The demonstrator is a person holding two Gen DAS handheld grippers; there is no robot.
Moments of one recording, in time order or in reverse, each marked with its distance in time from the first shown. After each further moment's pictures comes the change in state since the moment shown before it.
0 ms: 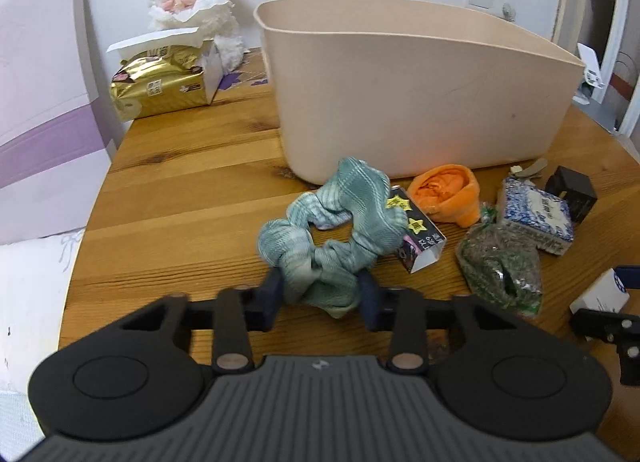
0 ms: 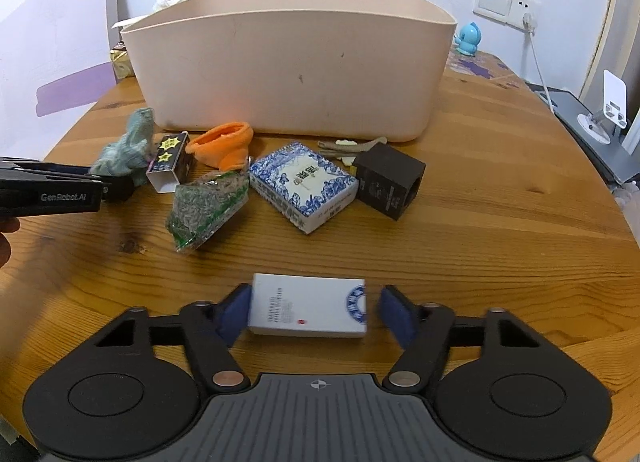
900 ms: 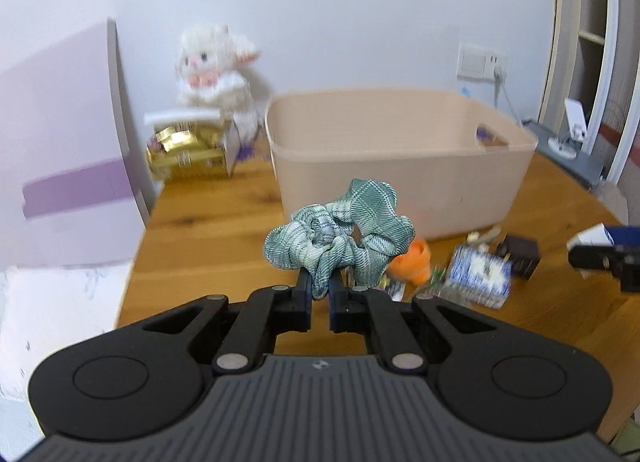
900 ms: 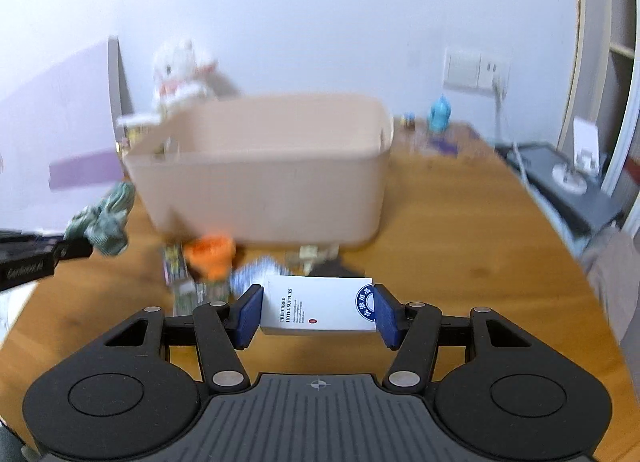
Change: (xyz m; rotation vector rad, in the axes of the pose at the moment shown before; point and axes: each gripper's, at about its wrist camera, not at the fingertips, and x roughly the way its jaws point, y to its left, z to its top) left arm -0.093 -0.019 0.018 -0.031 -0.175 0.043; right arm -0.075 -0.048 0.039 0.065 -0.248 0.039
